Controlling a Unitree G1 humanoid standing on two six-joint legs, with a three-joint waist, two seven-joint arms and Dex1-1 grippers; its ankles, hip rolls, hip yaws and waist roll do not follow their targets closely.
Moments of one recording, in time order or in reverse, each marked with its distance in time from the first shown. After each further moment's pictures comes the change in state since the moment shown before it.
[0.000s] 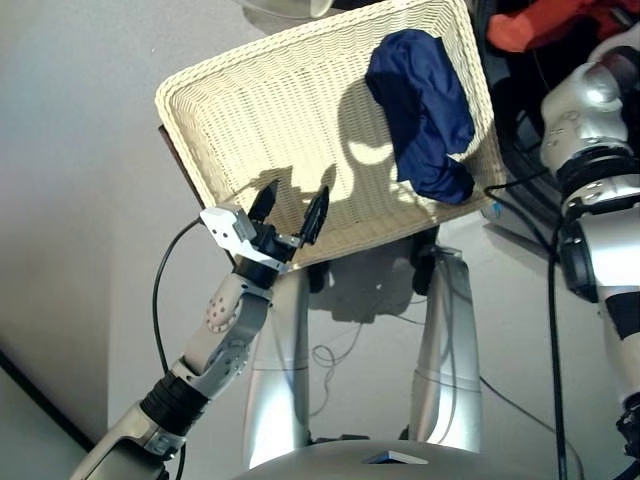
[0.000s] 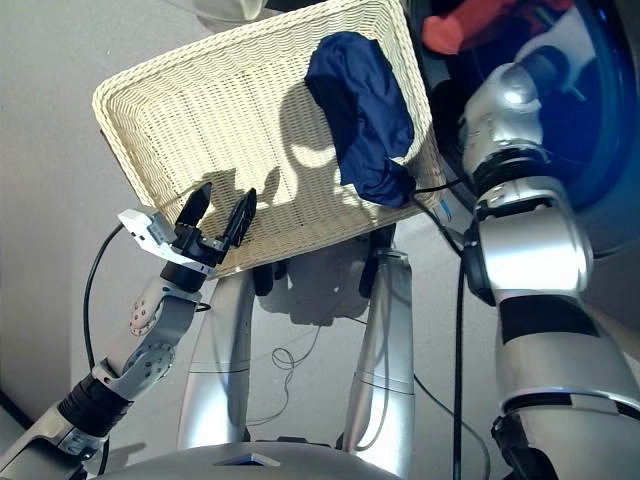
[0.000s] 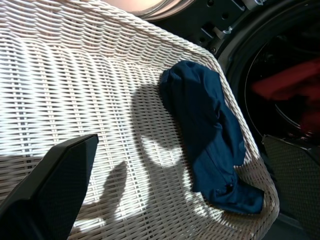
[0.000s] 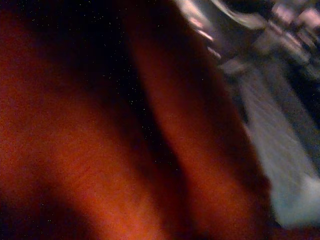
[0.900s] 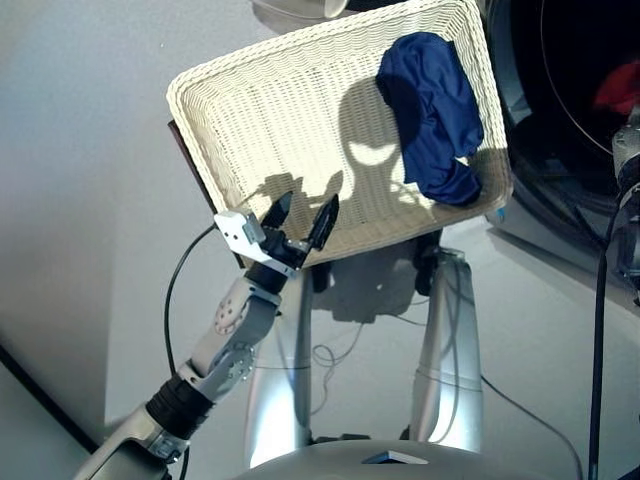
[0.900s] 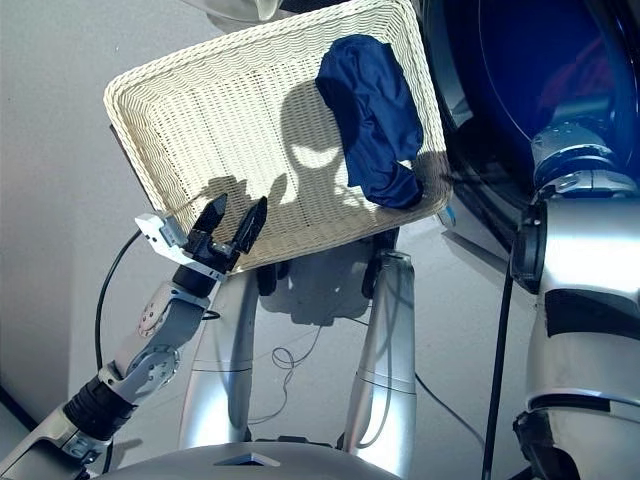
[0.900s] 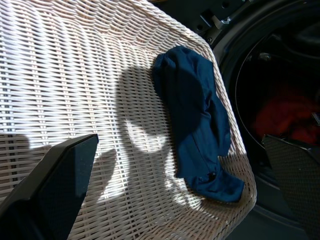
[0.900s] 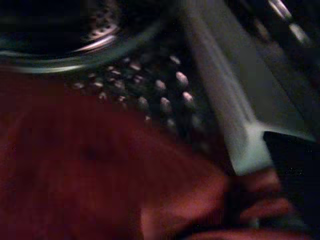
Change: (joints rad) left arm 0.001 -0.005 -0.035 -0.017 -0.082 0.040 -0.008; right arm 0.011 -0.056 0.126 0.027 0.150 0.097 0.175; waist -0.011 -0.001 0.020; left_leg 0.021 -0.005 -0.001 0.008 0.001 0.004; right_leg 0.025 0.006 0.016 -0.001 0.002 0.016
